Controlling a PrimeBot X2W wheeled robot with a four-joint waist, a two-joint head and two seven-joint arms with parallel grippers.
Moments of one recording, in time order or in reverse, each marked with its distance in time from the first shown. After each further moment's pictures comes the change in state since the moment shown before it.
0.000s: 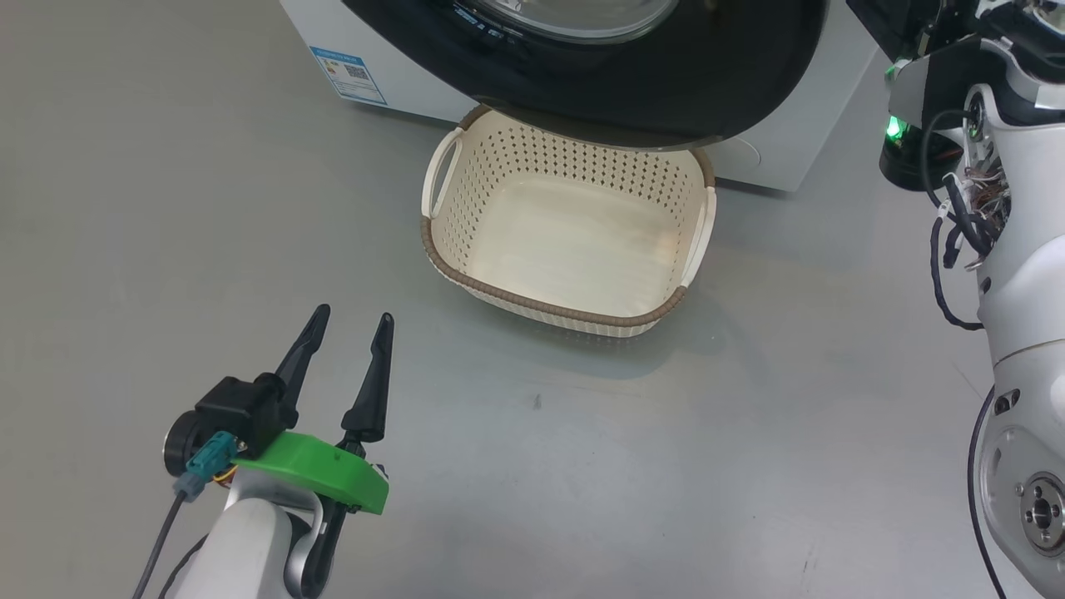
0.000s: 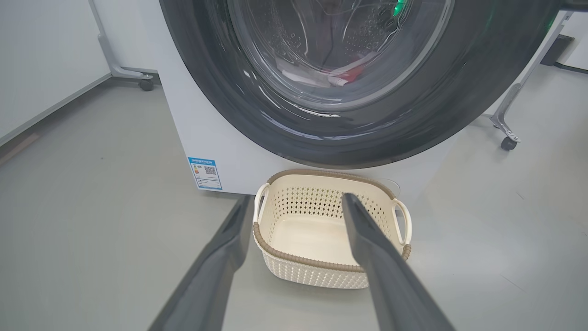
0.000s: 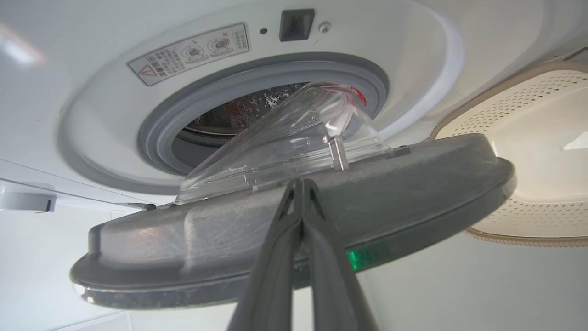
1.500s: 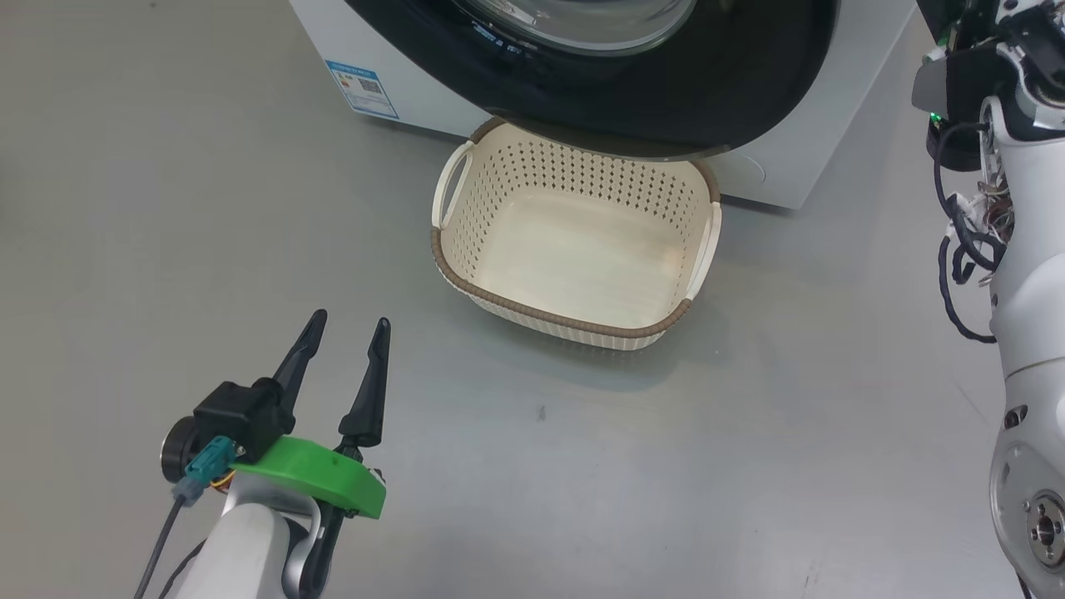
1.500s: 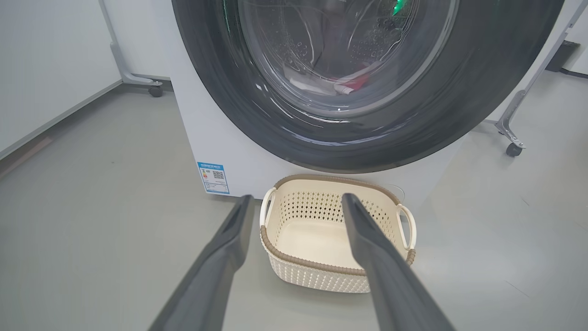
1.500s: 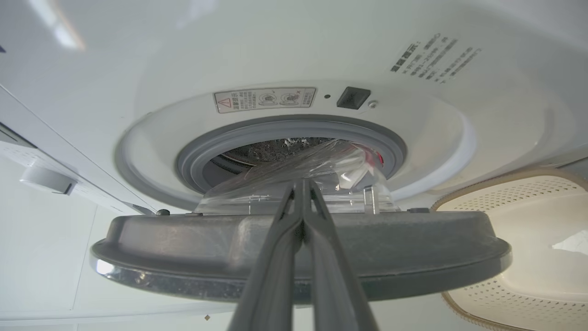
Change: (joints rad) left arm 0.008 0.000 0.006 0.000 0.005 0.000 0.000; right arm 0.038 -0.025 0.019 -0.067 -0.086 0.116 -0.162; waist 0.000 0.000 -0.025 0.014
